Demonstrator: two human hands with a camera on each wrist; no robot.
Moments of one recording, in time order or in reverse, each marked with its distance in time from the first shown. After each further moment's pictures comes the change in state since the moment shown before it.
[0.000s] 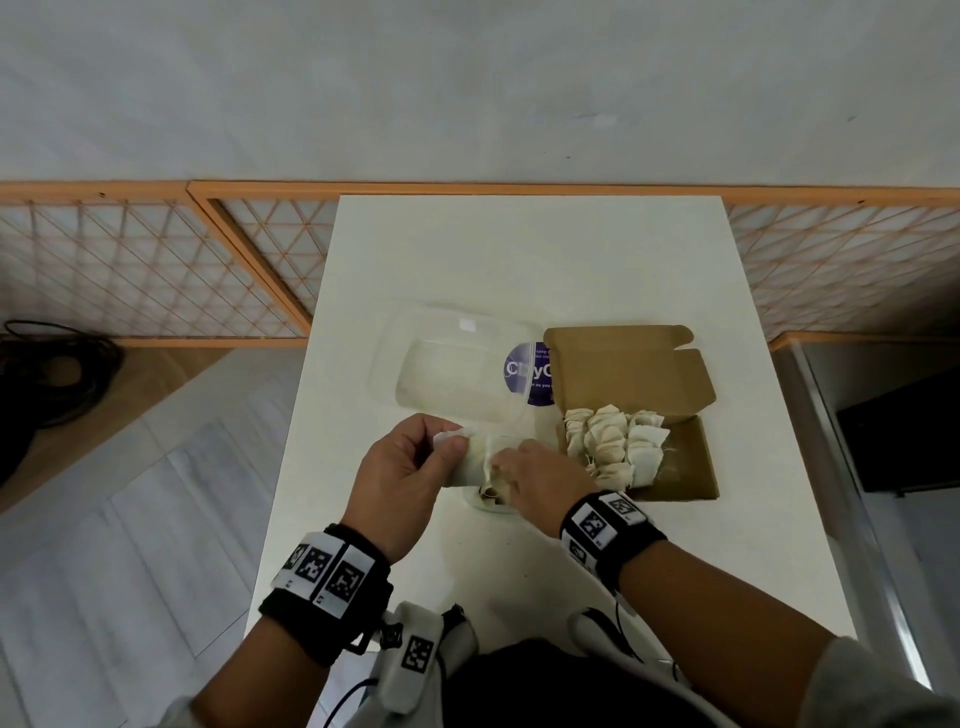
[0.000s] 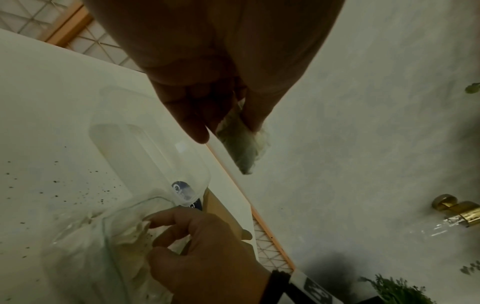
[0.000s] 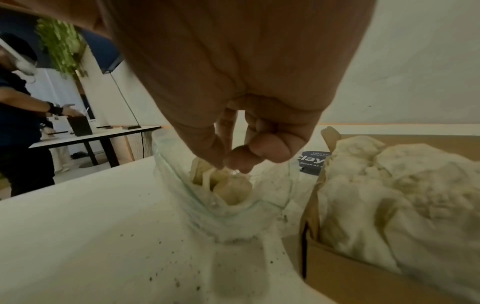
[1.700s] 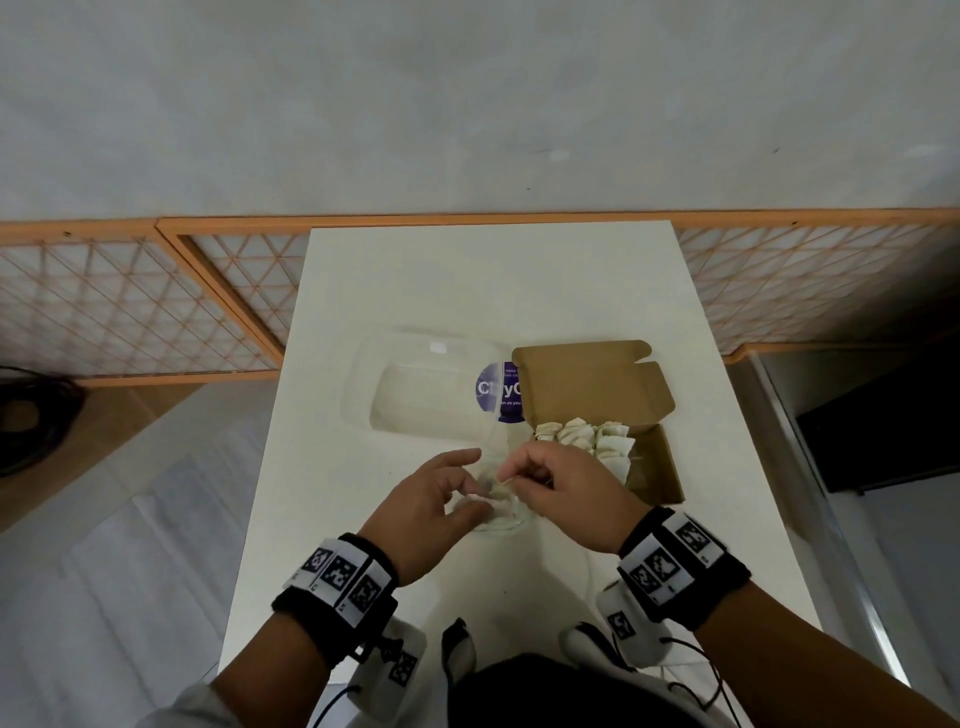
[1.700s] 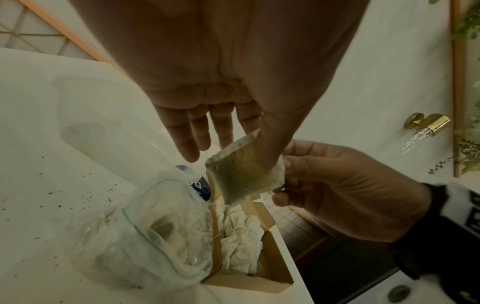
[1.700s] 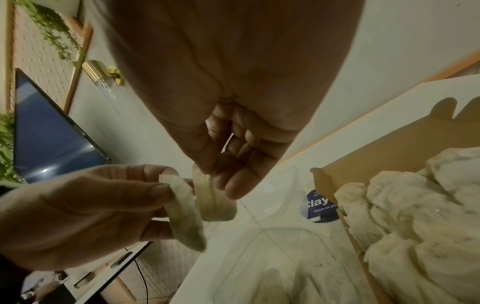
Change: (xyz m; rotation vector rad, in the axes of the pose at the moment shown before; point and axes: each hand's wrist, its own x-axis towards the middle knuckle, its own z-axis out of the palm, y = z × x) left_hand 0.007 -0.016 0.021 0.470 -0.402 0.056; right_hand -0.076 0.009 -0.064 0.638 0.203 -0.082
